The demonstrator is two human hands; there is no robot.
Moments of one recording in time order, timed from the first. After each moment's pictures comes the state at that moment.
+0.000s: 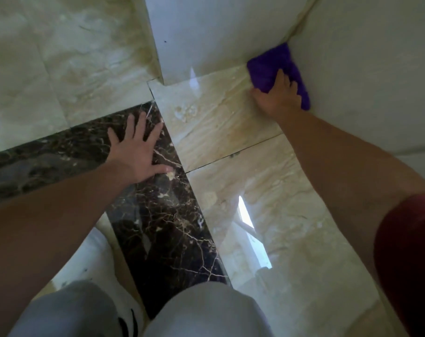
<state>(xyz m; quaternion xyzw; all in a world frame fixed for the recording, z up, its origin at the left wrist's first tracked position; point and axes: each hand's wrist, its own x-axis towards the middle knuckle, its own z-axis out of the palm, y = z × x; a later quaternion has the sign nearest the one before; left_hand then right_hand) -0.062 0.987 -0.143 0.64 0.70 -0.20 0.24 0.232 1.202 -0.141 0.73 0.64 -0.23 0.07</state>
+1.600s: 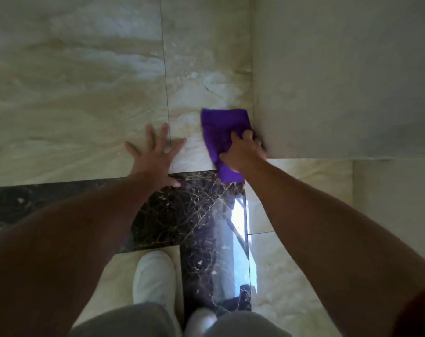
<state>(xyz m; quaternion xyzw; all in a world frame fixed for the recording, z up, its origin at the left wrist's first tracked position) -0.268 1.013 -0.127 0.56 0.75 -0.16 0.31 -0.099 1.163 -0.095 0.53 0.76 -0.19 0.34</state>
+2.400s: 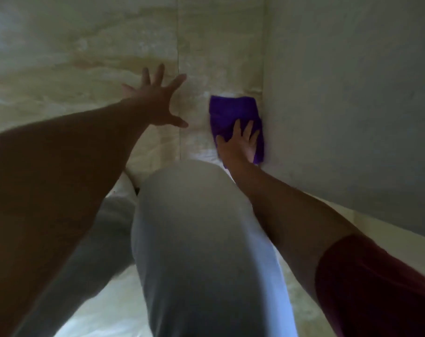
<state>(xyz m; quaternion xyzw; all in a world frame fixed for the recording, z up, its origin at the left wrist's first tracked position) -0.387 1.149 -0.084 0.48 0.80 -0.13 0.34 -0.151 1.194 -0.127 0.61 0.71 -0.28 0.19</state>
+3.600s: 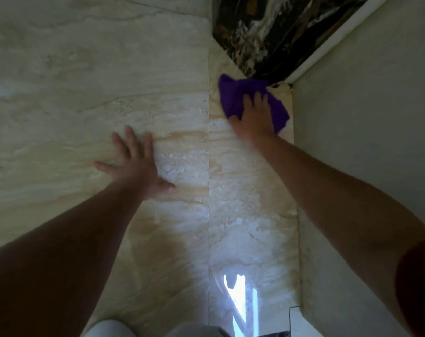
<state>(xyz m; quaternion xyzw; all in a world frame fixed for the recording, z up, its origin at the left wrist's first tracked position) -0.557 1.215 -0.151 0.36 0.85 -0.11 0.36 -0.423 1.471 -0.164 0.49 0.85 -0.12 0.15</state>
